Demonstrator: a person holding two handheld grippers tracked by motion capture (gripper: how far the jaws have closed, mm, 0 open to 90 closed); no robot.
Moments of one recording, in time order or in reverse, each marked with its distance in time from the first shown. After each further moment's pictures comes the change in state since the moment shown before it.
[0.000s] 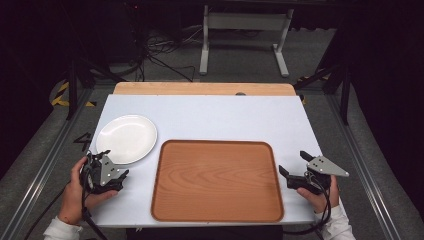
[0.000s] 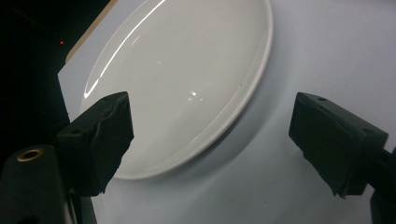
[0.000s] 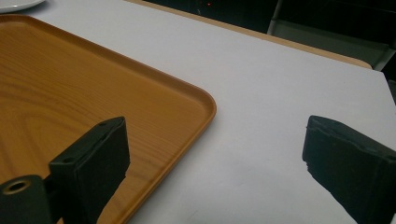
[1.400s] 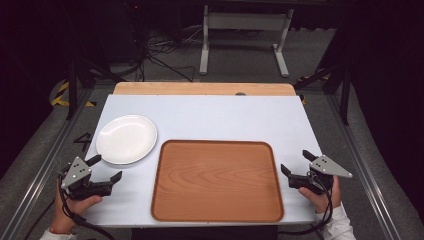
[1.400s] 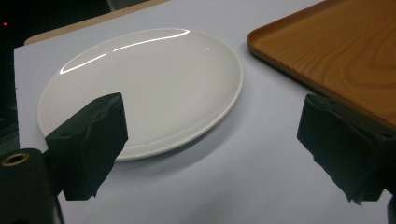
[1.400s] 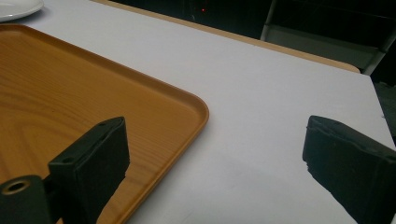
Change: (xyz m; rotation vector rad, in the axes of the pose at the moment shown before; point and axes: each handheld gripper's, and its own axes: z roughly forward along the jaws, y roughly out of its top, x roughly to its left) left arm 0.016 -0.033 -0.030 -0.268 -0.181 -0.426; right arm -0.001 0.002 -0.005 -0.021 -0.022 0.008
